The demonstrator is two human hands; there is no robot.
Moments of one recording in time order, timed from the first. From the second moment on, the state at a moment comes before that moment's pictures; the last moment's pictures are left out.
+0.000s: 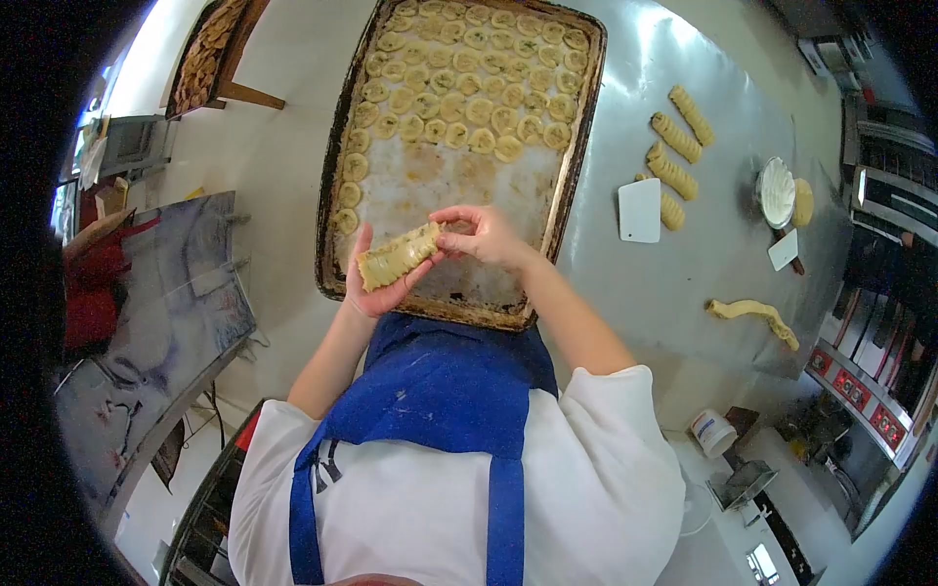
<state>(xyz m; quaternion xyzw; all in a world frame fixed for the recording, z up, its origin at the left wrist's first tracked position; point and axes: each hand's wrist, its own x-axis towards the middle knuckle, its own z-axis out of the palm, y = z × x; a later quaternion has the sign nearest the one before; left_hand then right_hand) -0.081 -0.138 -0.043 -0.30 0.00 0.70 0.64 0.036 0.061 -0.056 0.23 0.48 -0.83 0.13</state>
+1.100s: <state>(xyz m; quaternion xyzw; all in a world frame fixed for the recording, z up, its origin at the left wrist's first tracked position) -0.075 -0.182 -0.037 -0.24 0.17 0.73 0.62 -0.038 0.084 -0.115 0.18 0.97 -0.12 -0.11</state>
